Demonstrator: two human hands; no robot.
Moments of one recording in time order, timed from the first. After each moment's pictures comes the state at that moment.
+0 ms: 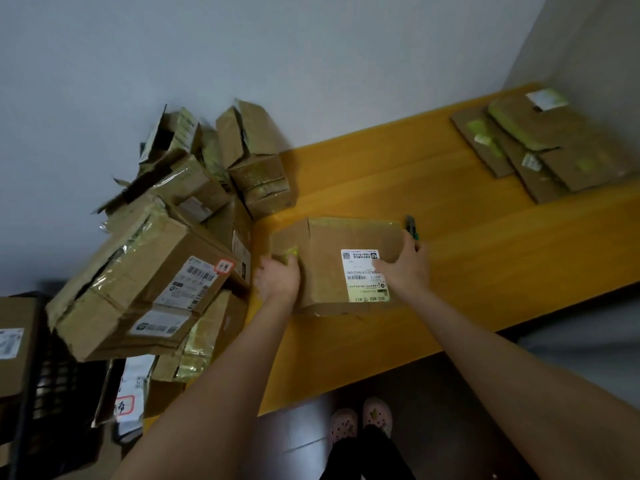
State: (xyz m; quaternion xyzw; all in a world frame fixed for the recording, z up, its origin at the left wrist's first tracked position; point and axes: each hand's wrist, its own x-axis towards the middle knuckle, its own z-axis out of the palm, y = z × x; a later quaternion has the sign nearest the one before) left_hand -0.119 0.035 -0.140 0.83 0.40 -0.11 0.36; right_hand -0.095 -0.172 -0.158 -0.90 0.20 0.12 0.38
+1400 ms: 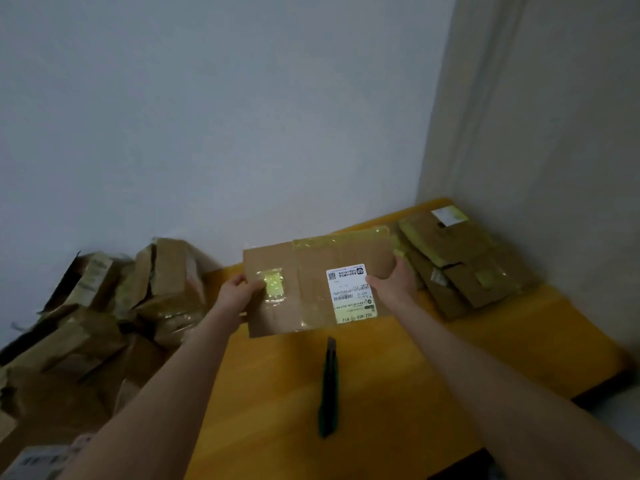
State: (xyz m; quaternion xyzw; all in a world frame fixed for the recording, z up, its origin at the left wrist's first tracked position) left_hand 0.058 -0.078 -0.034 0.72 0.31 -0.09 0.61; right_hand 0.083 -0.350 -0.062 -0.85 0.21 0.02 0.49
